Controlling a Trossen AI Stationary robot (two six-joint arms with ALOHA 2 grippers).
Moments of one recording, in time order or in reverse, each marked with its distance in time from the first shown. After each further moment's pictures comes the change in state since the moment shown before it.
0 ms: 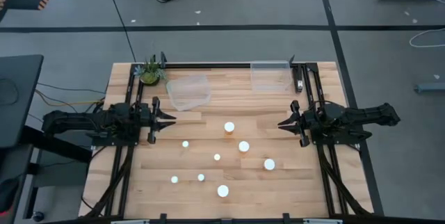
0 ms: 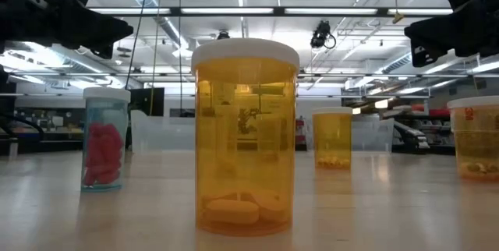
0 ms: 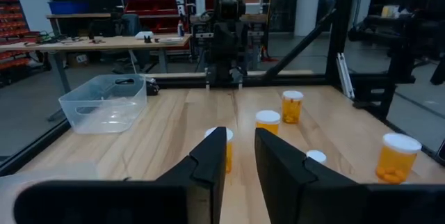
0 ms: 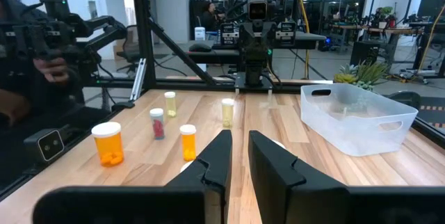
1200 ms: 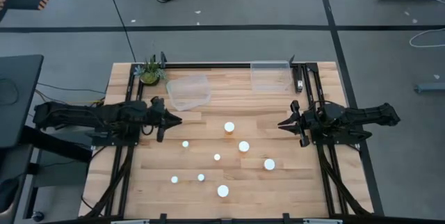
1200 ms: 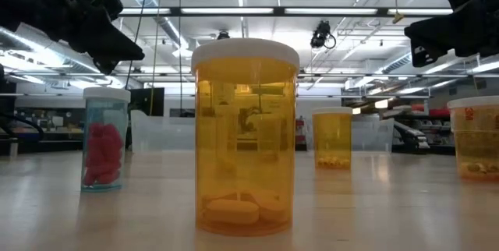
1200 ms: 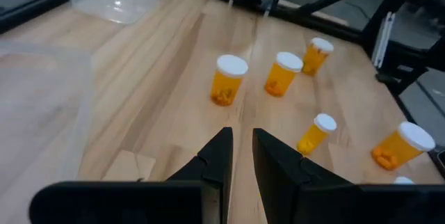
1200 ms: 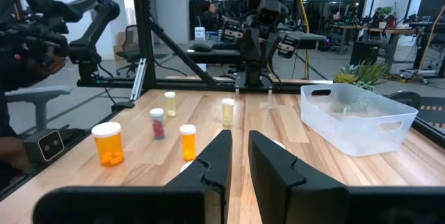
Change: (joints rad) left arm 0.000 0.384 0.217 -0.202 -0.056 -0.295; right arm 0.000 0.000 0.000 0.000 0.000 0.000
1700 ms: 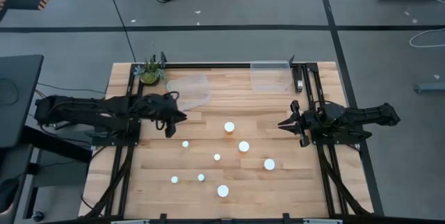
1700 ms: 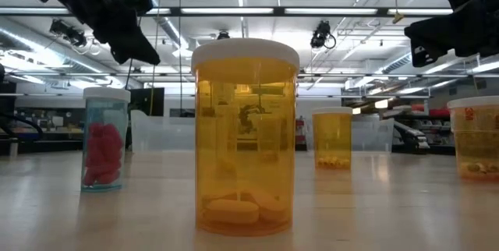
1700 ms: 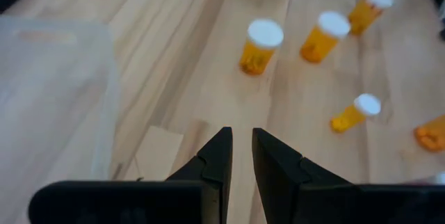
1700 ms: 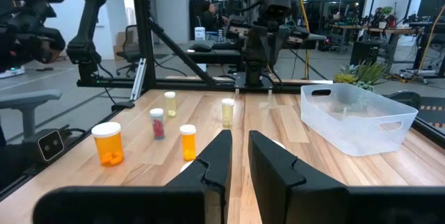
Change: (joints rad) left arm 0.052 0.316 0.298 -0.273 0.000 0.043; right arm 0.000 0.000 0.000 0.000 0.000 0.000
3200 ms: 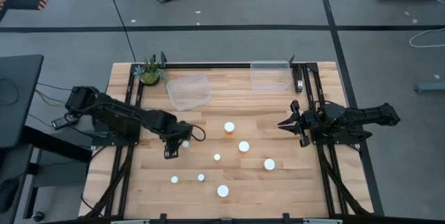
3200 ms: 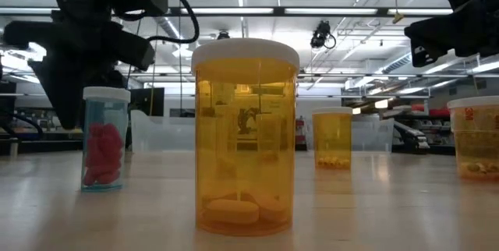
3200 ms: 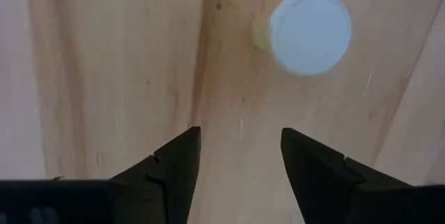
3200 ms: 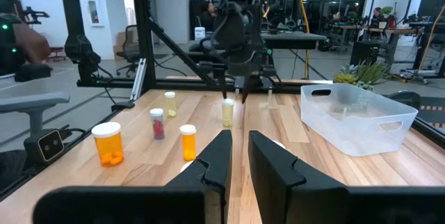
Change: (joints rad) left arm -0.249 0.576 0.249 -0.480 0.079 -0.064; right arm 0.000 0.000 0.000 0.000 0.000 0.000
